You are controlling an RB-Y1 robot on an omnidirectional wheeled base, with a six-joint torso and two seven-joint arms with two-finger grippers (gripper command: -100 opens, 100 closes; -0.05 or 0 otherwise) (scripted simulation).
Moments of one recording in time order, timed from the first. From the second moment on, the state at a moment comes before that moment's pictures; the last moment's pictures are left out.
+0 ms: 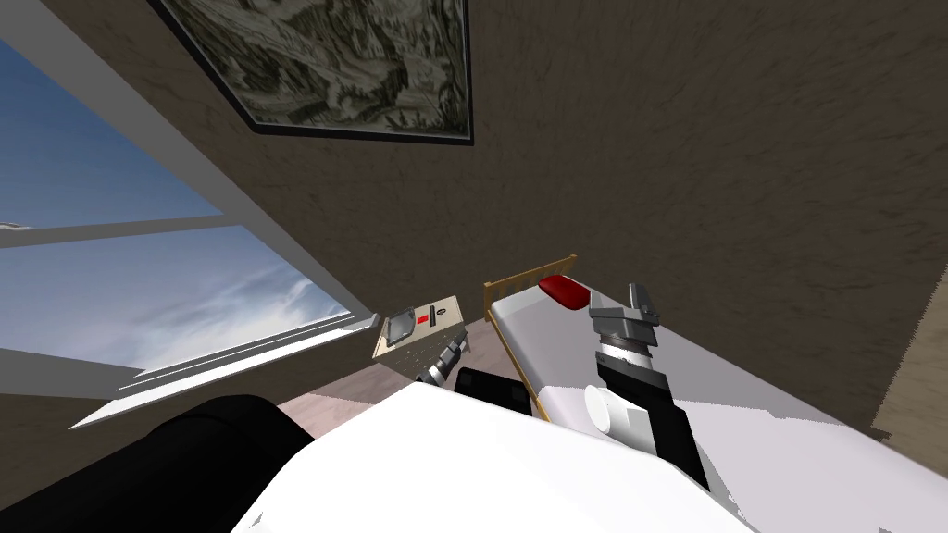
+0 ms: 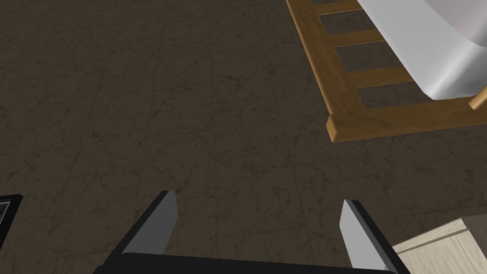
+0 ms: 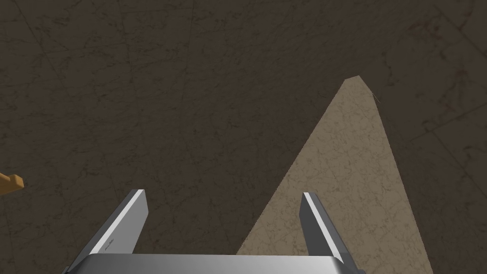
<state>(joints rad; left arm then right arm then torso) 0.66 0.47 -0.46 -1.86 0.02 -0.39 -0.02 0.52 0.01 -0.02 -2.21 -0.05 -0.39 -0.13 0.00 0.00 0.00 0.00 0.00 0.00</state>
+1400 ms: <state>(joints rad) 0.58 0.62 -0.48 -1.70 0.32 -0.22 -0.12 0.52 0.01 -0.02 -2.21 -0.05 -0.39 -0.13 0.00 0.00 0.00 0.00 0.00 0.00</state>
